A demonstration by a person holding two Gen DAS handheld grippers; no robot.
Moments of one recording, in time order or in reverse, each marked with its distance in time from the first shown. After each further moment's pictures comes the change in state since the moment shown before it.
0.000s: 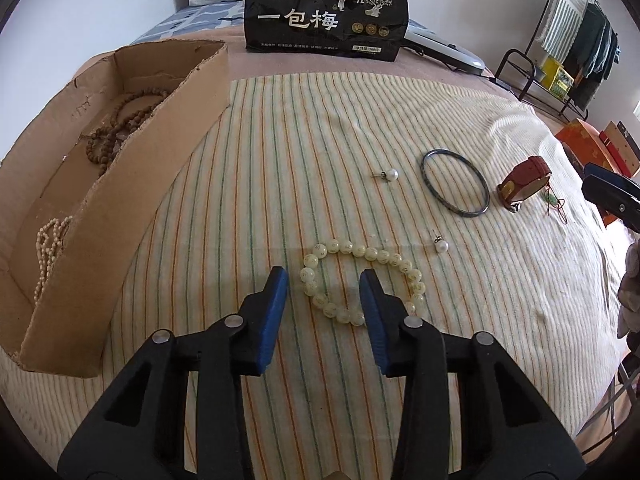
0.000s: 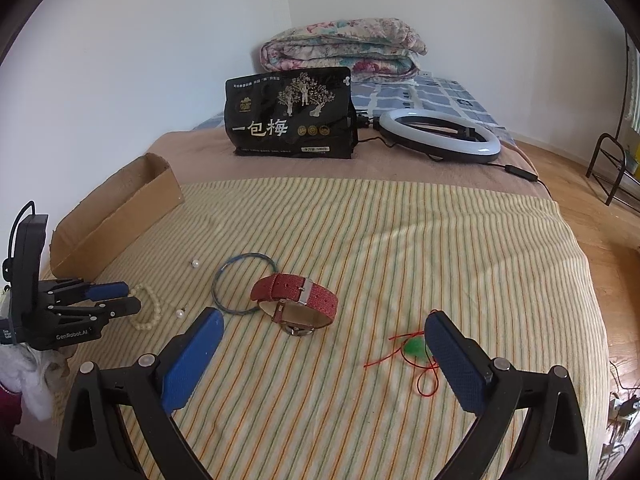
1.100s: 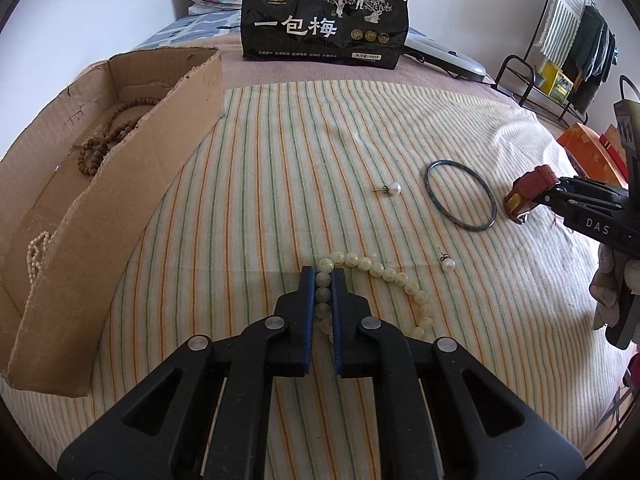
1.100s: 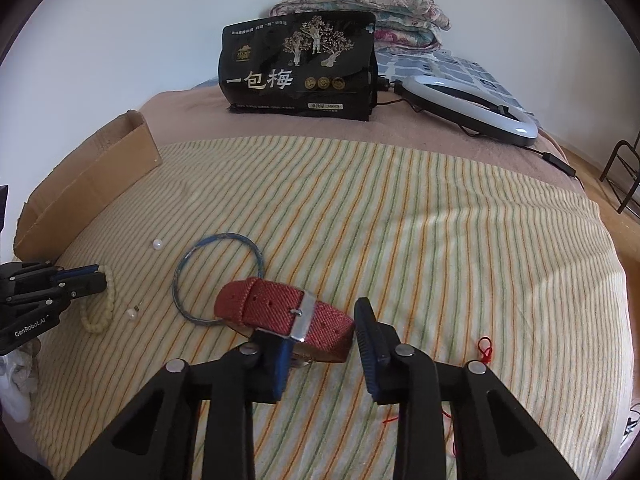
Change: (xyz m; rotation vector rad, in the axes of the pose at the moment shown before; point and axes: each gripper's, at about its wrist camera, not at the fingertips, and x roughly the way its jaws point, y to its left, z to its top) left arm 0.007 -0.002 0.006 0.004 -0.045 0.000; right arm 0.073 0.005 0.004 -0.059 0.101 0.005
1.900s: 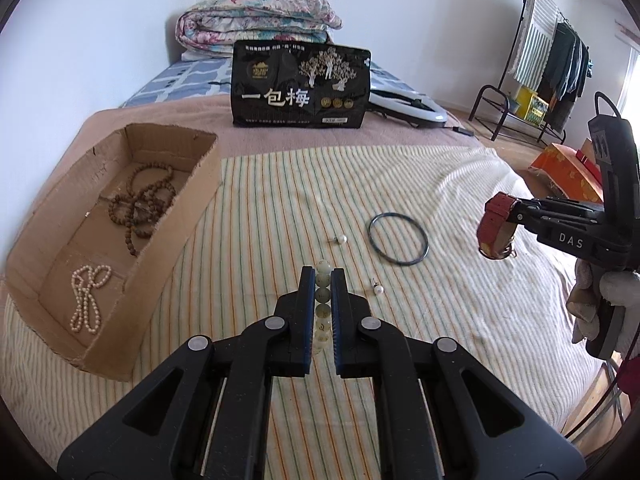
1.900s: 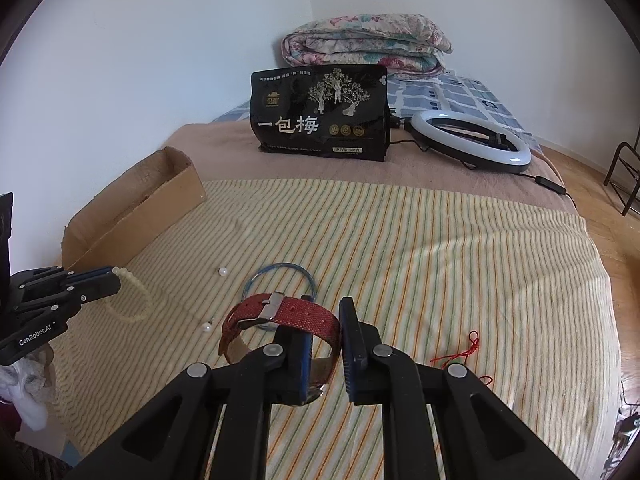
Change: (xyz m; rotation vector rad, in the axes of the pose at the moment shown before) left arm -0.081 -0.017 0.009 0.029 -0.152 -0.045; right arm -0.064 0.020 0.009 0.021 -0.079 0.049
